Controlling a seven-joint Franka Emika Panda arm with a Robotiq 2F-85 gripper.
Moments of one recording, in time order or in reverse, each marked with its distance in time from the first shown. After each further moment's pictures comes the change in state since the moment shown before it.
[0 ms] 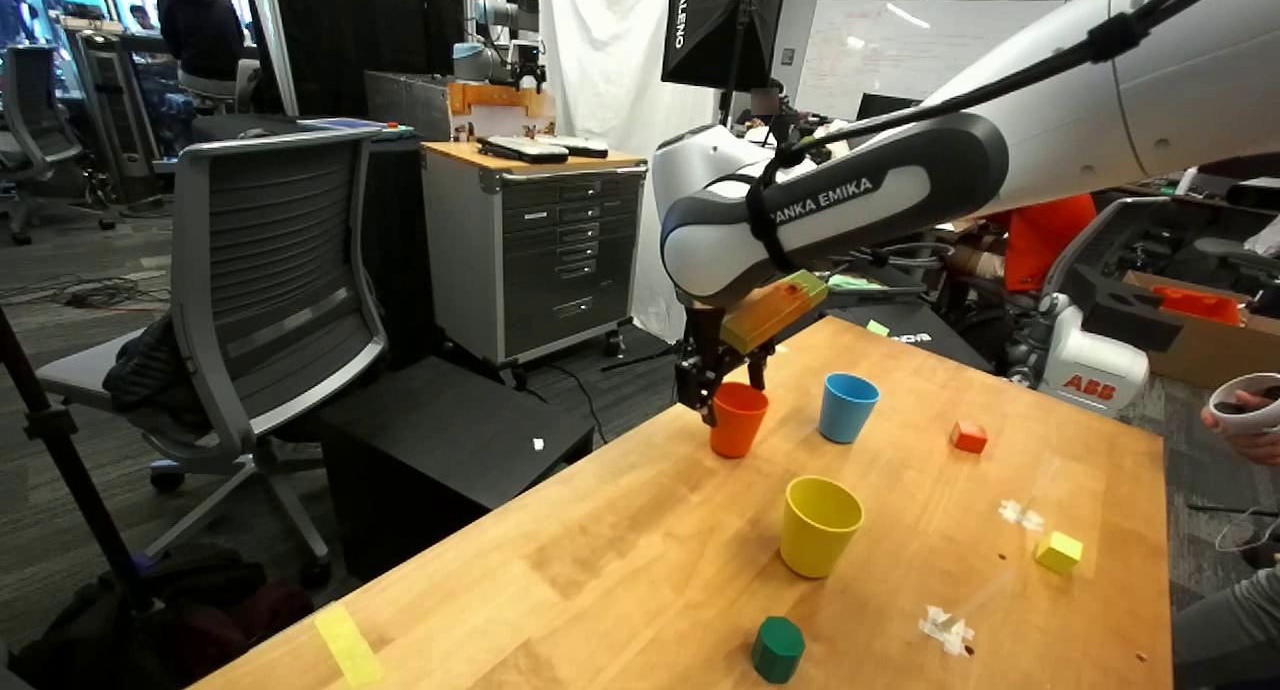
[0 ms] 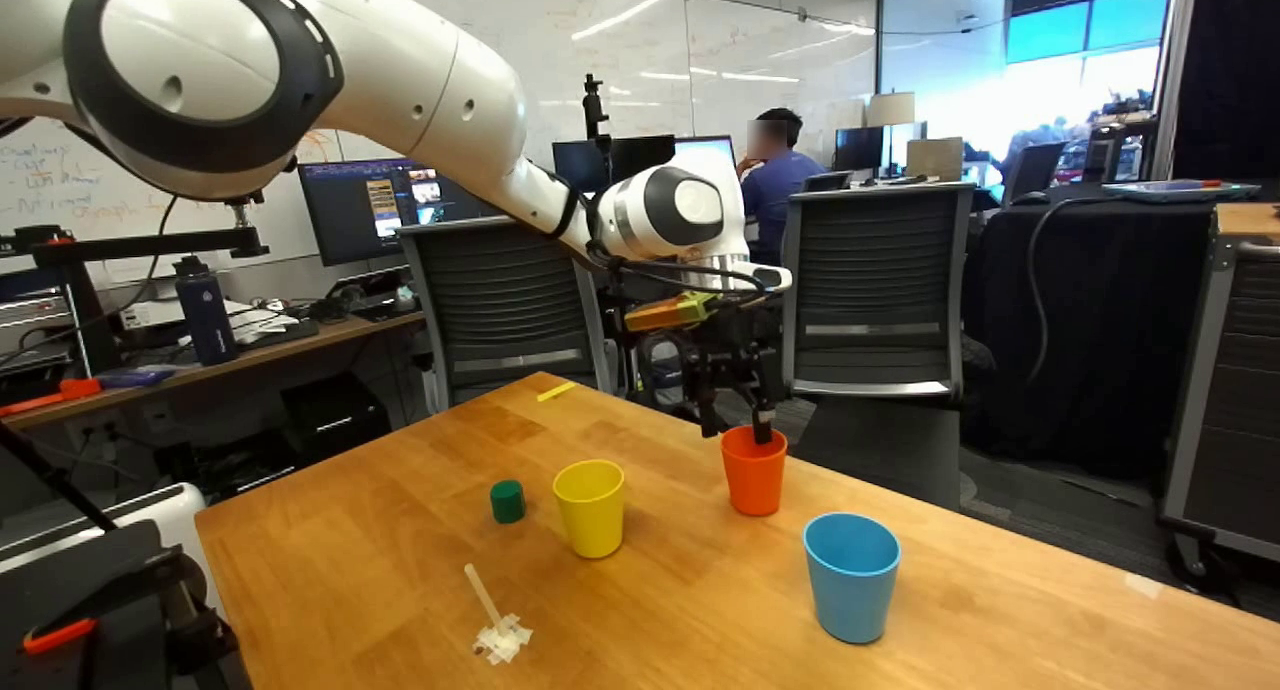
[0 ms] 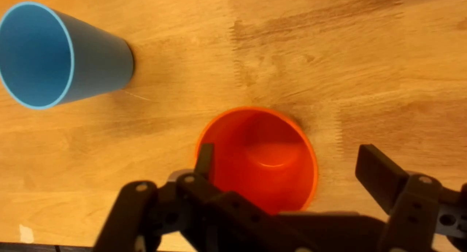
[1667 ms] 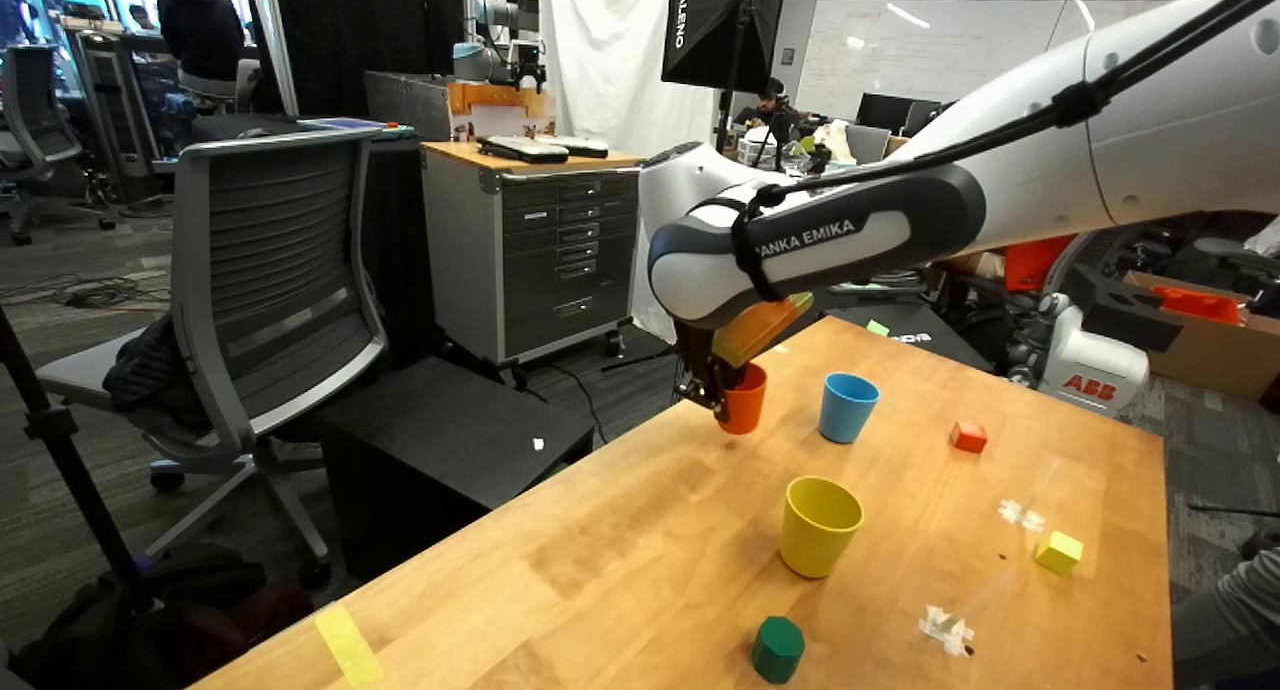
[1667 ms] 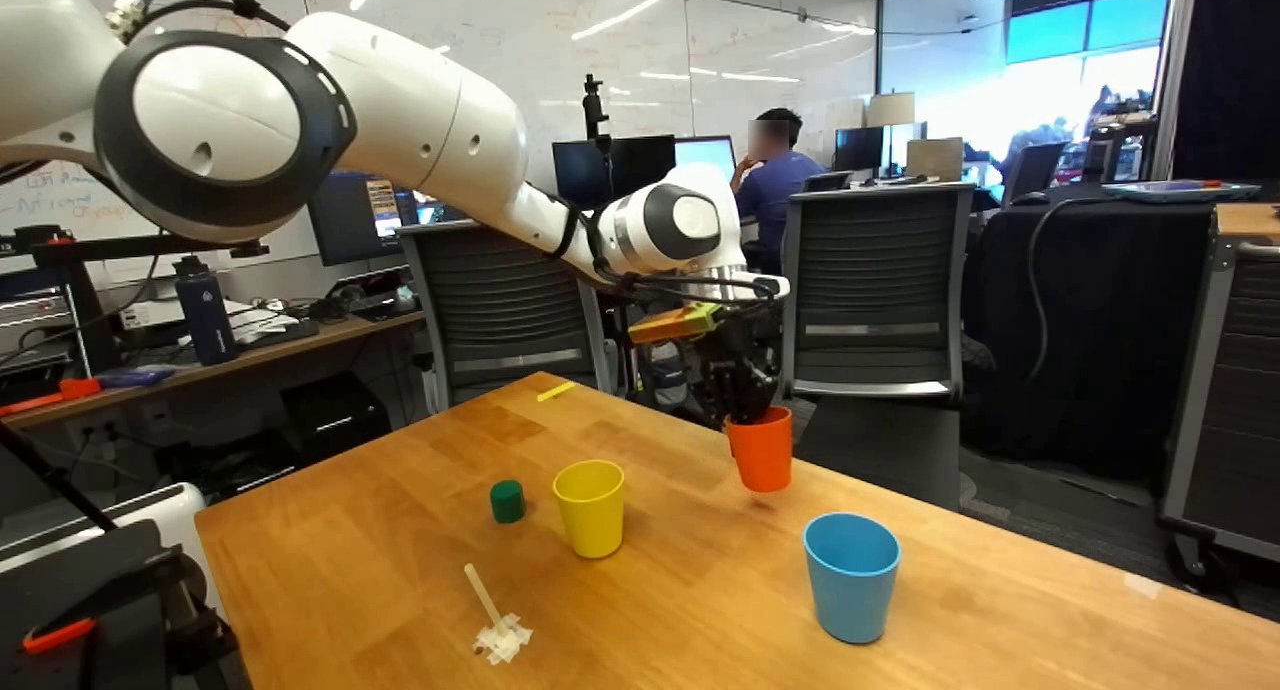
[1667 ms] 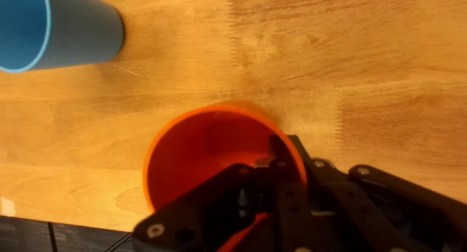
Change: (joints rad) arm 0.010 0.093 -0.014 0.129 -0.011 -0.009 -0.051
